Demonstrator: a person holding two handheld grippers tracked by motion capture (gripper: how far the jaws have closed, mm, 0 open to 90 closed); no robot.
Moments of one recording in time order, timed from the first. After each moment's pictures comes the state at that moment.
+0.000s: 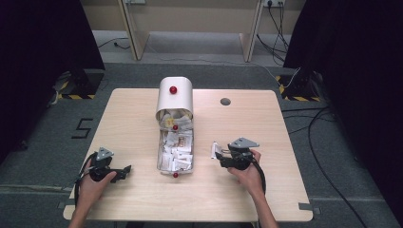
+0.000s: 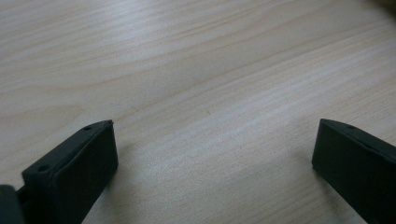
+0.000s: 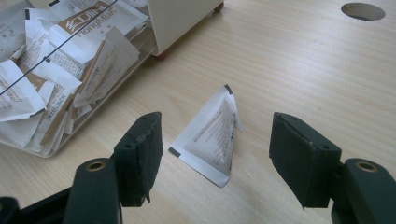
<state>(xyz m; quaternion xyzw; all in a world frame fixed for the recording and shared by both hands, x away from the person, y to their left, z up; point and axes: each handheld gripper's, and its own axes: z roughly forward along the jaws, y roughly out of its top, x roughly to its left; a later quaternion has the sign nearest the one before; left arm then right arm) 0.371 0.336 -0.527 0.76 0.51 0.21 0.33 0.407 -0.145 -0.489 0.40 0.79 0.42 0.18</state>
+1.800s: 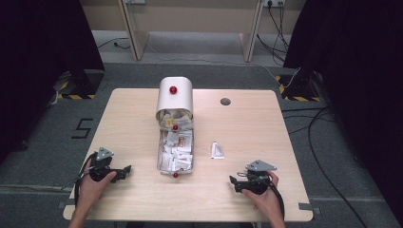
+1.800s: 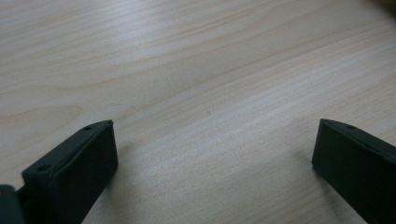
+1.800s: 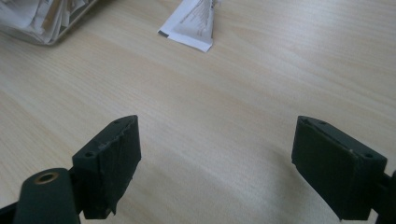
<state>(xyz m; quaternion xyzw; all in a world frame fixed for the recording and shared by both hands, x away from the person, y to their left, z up) 0.371 0.336 -0.527 0.76 0.51 0.21 0.33 0.343 -0.194 -0.513 0.44 0.80 0.38 0.18</state>
